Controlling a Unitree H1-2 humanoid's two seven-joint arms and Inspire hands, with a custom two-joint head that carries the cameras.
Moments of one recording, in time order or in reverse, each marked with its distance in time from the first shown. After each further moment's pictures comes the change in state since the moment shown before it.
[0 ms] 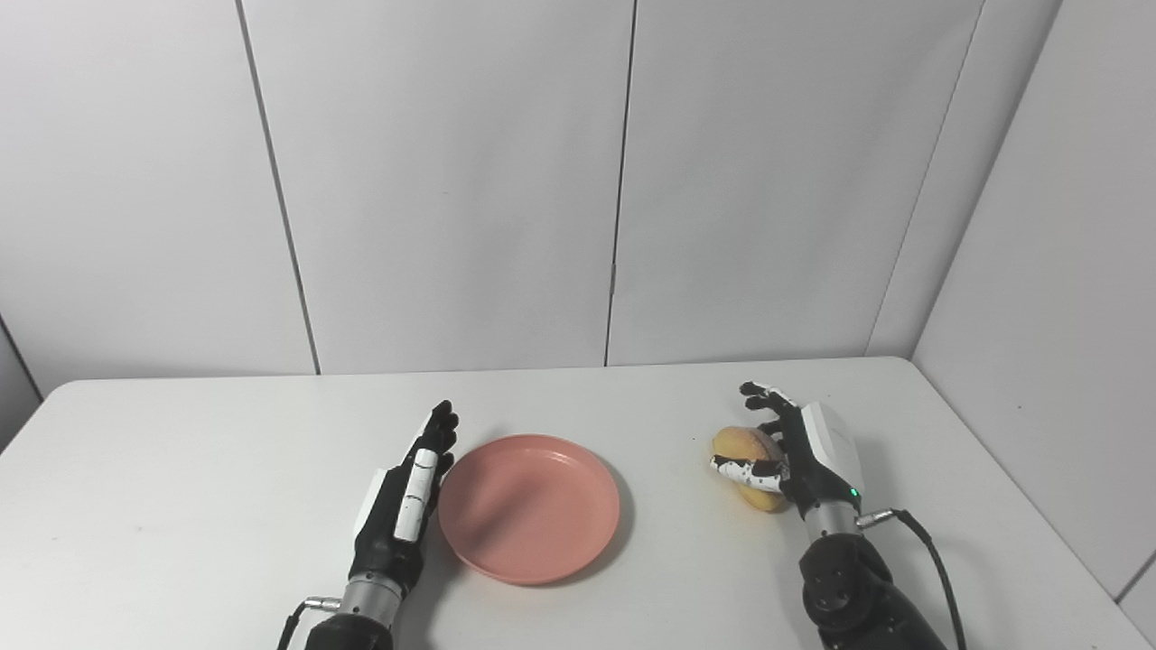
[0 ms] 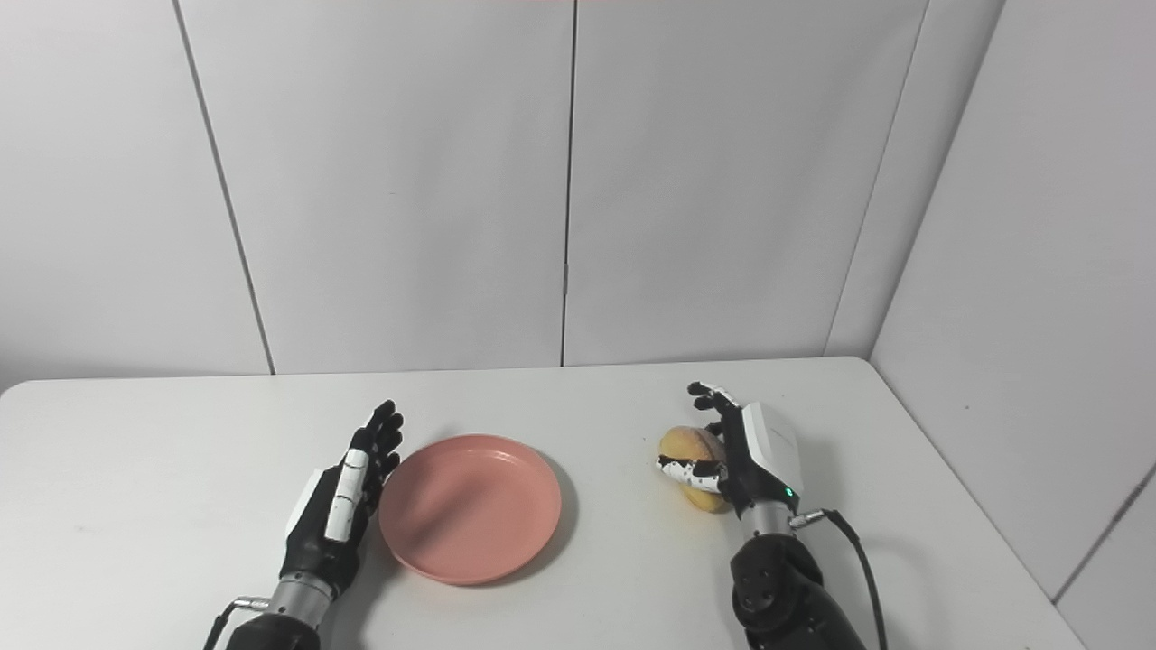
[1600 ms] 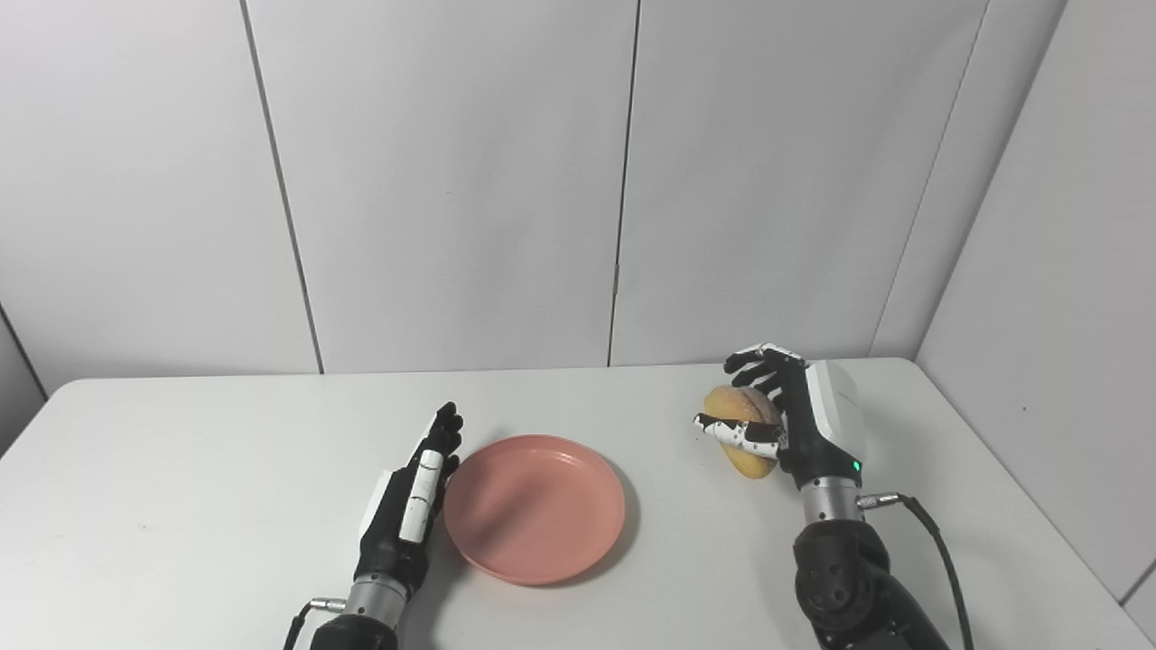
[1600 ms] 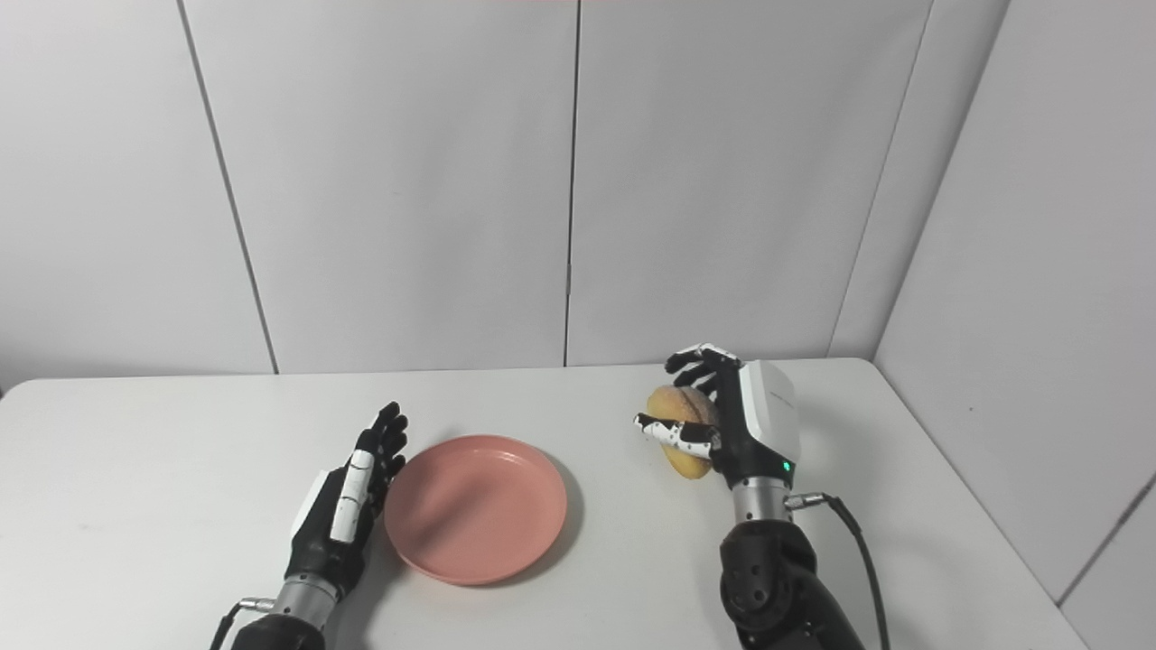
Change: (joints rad) left arm -0.003 -0.013 0.010 0.005 -0.001 0.005 -0.008; right arm 0.053 0.011 0.026 -0.278 -0.020 -0.022 -0.069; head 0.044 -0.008
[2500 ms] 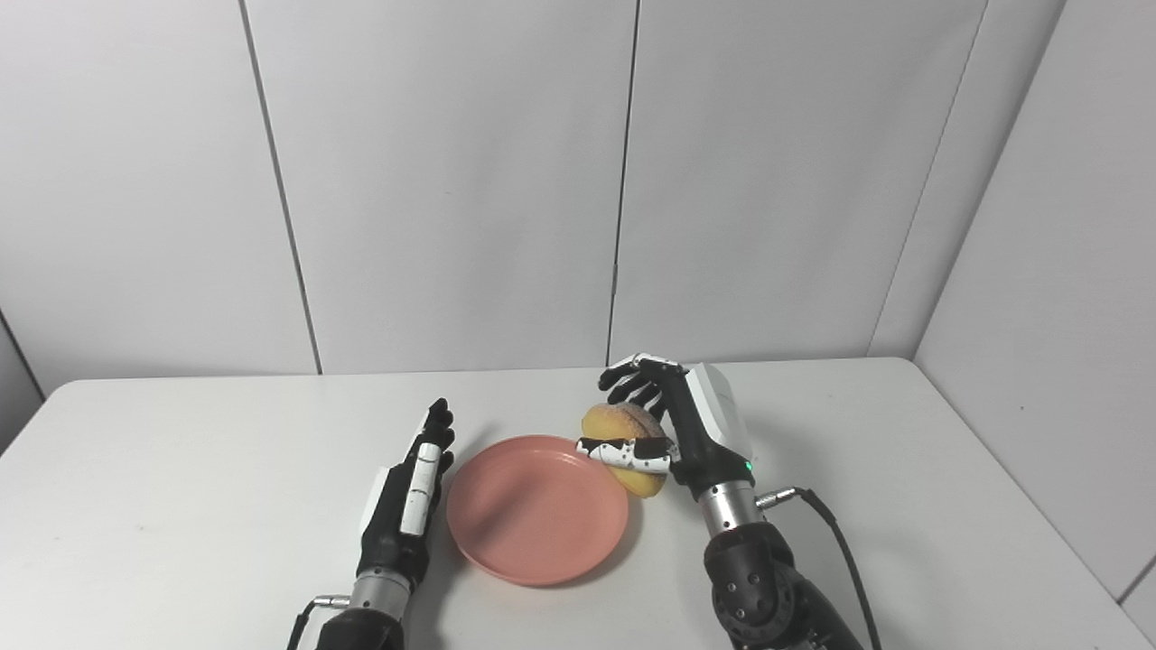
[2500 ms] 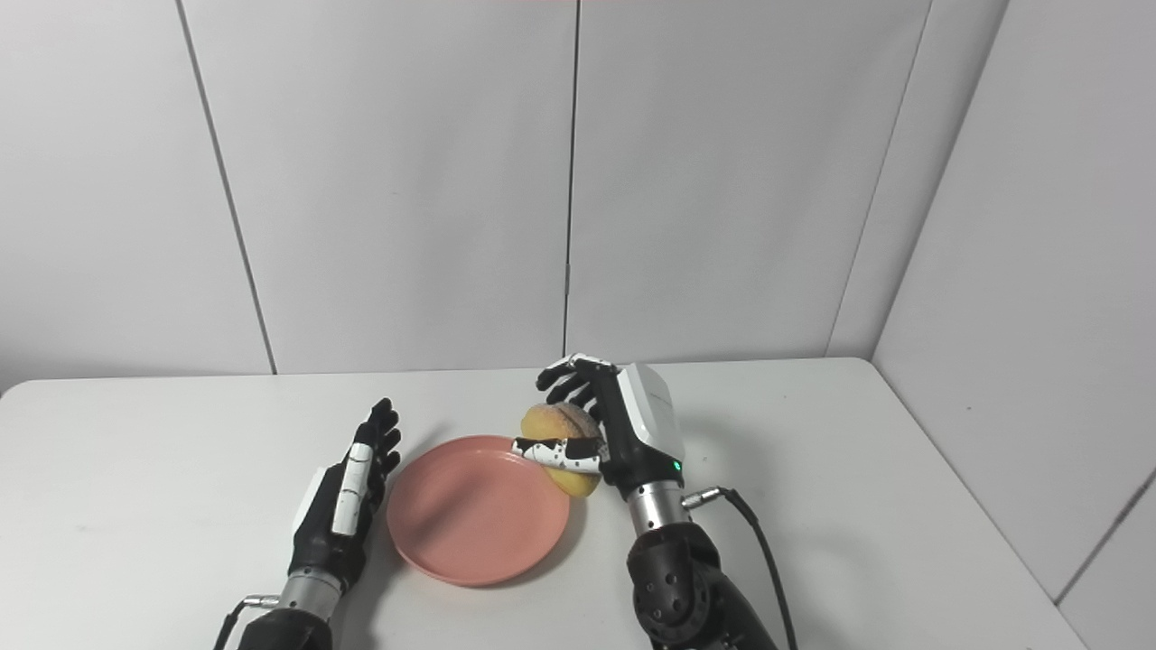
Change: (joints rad) left arm -0.023 -0.001 0.004 0.034 0.006 0.019 0.060; right arm -0.051 0.144 0.111 -0.011 0.005 -0.035 0.151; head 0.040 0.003
